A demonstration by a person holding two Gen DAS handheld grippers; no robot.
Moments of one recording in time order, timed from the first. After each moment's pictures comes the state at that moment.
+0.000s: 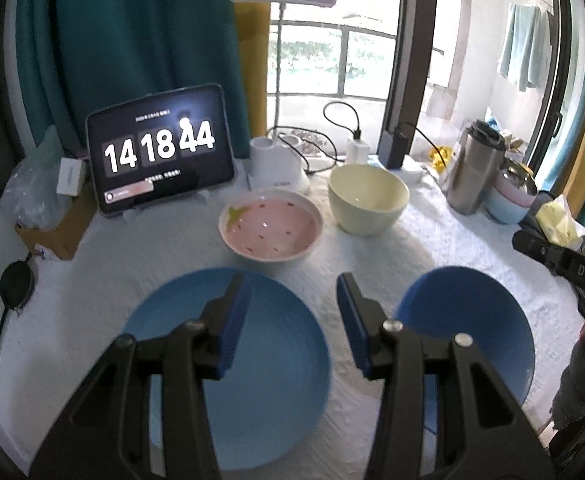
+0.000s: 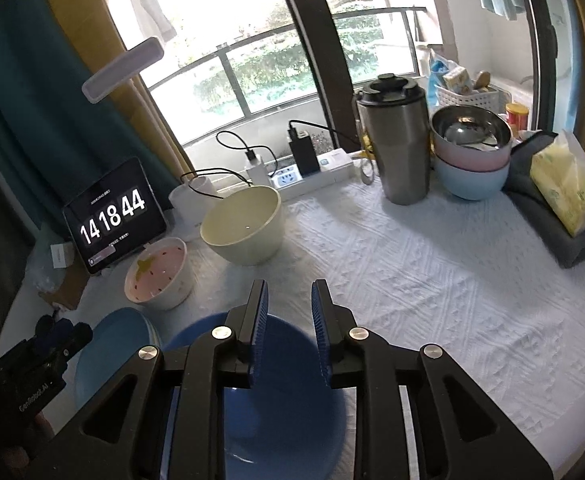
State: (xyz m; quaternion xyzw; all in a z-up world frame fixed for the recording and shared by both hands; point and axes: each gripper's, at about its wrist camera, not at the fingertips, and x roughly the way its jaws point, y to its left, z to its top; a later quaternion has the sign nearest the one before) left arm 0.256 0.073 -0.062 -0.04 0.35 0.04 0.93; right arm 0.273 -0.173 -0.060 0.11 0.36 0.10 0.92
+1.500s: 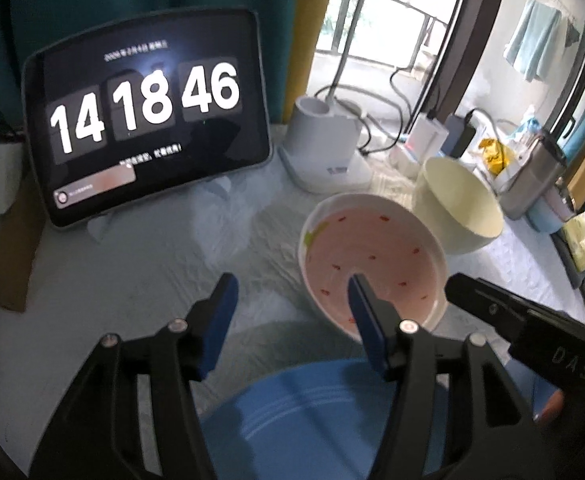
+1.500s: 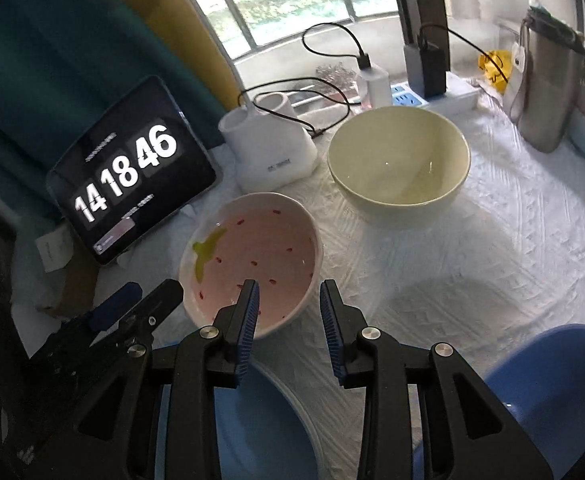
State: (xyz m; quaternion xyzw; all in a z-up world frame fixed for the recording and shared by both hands) left arm 0.386 0.184 -0.128 -0.08 0.44 -0.02 0.89; right arm 0.368 0.013 -0.118 0.13 0.49 0.09 0.86
